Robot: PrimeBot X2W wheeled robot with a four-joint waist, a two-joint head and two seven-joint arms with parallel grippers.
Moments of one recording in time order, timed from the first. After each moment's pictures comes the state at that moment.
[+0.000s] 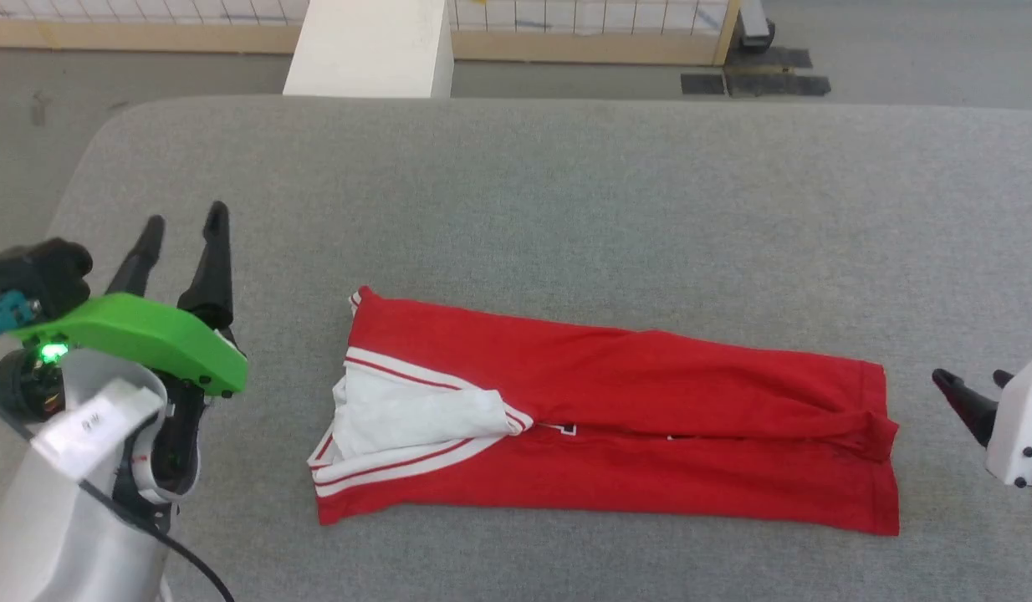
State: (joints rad) left arm -0.33 0.45 -0.21 -0.01 -0.76 0.18 0.08; right arm -0.20 -0.40 -0.16 0.10 0.46 0.13 0.78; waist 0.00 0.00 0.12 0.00
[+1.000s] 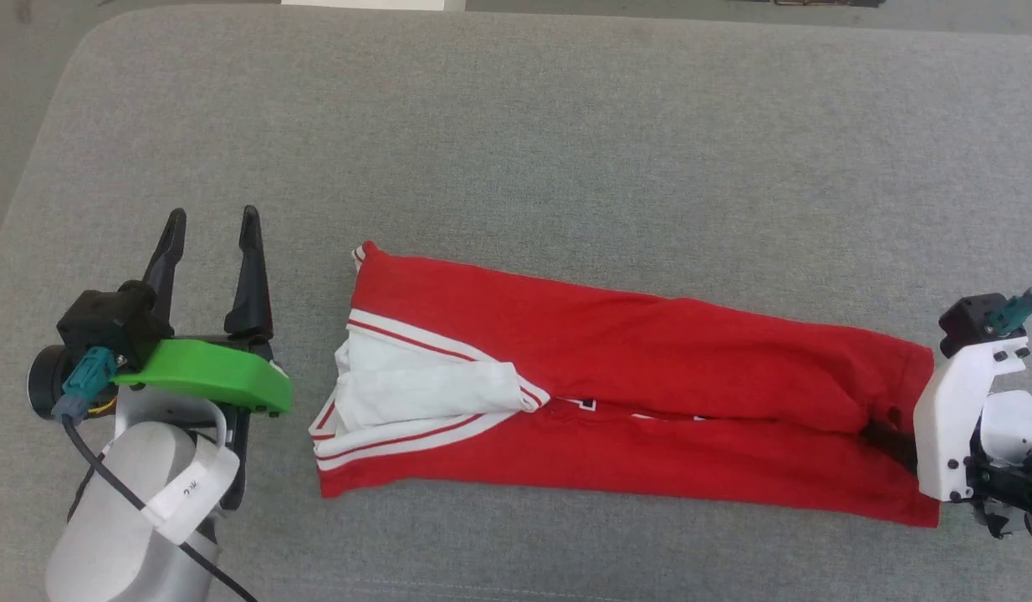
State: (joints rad) left arm -0.35 0.37 -0.25 0.16 -0.49 0.11 -0.25; right arm -0.29 -0.48 0.15 0.24 0.61 0.13 0.89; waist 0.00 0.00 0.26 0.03
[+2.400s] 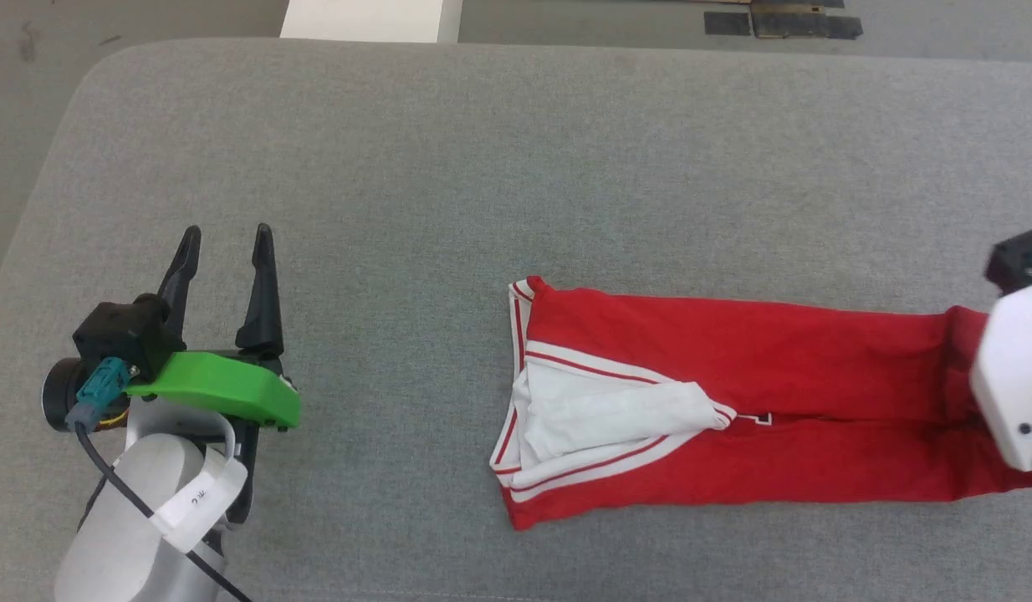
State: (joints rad) left arm -0.33 0.37 -0.26 0.17 -0.50 0.10 -0.25; right arm -0.34 -0.62 0.12 -0.02 0.42 0.13 1.26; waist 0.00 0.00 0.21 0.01
